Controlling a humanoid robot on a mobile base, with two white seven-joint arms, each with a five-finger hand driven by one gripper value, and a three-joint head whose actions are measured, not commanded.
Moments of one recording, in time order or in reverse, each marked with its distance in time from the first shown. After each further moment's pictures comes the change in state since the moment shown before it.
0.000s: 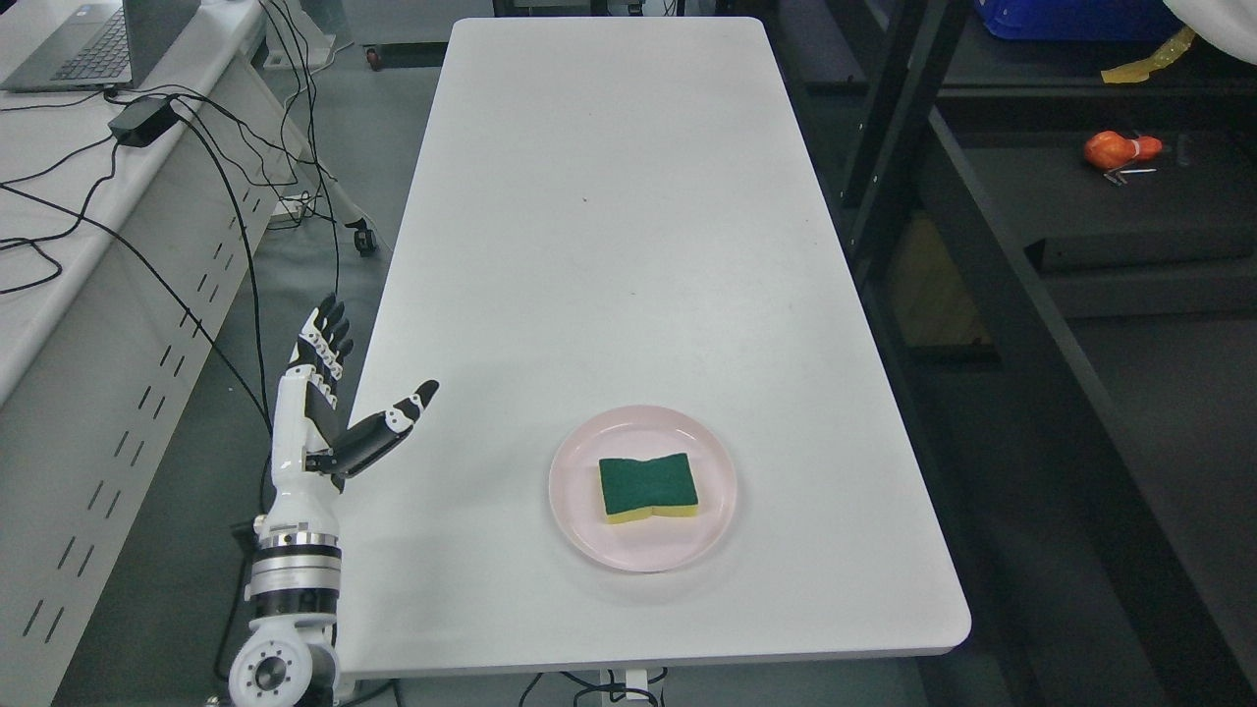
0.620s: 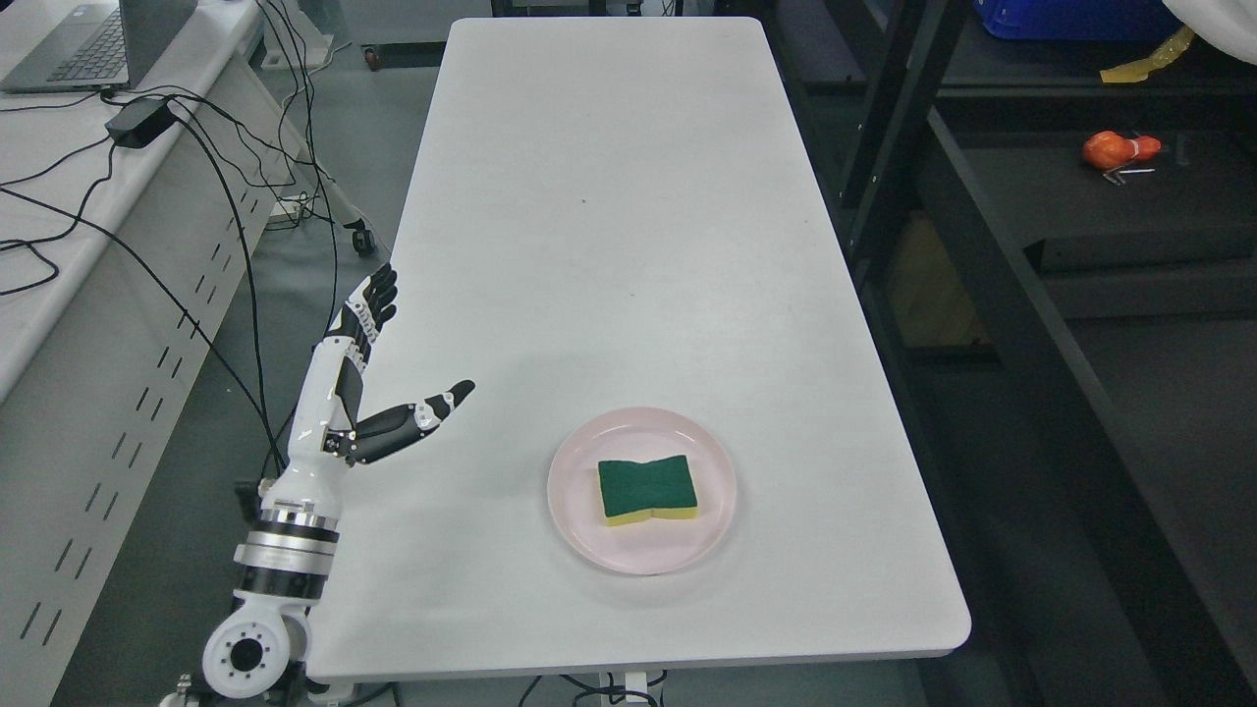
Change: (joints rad) left arm -0.072 0.099 -0.008 0.018 -0.103 -0.149 -0.293; right arm 0.000 0.000 0.000 0.000 0.000 0.000 0.000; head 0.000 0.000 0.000
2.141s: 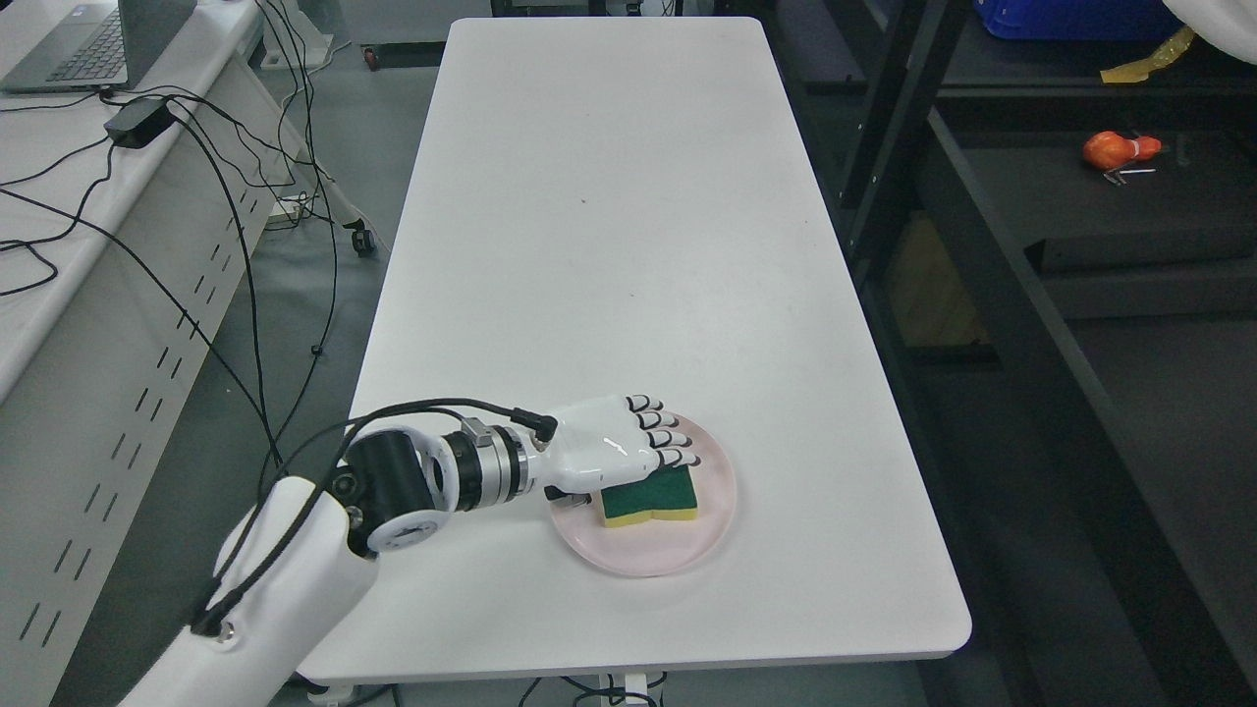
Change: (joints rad) left arm -0.497 0.190 -0.617 0.165 -0.916 -0.301 -0.464; right arm 0.000 0.000 0.000 0.000 0.000 0.000 0.000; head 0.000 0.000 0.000
